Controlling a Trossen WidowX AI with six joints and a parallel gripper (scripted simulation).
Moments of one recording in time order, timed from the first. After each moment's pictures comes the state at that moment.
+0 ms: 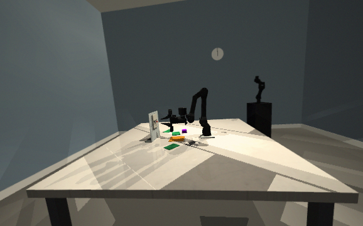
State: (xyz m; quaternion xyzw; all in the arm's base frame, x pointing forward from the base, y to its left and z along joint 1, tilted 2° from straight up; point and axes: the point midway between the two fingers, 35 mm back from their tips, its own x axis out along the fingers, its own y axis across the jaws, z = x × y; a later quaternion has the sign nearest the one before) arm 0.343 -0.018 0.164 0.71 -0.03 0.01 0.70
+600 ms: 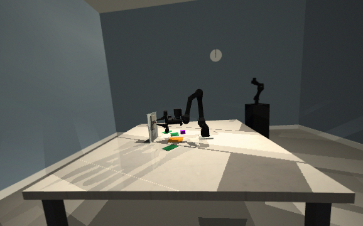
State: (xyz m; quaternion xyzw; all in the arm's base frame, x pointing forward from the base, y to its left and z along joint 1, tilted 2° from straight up) arm 0.370 -0.026 0.167 0.71 -0.03 0.01 0.71
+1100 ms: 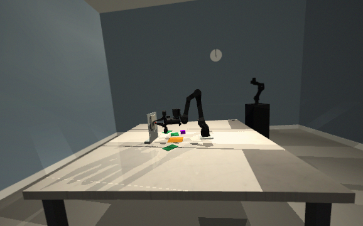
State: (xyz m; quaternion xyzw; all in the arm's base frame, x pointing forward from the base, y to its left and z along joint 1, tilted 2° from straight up) arm 0.383 -0.031 0.167 0.71 -0.03 0.01 0.71
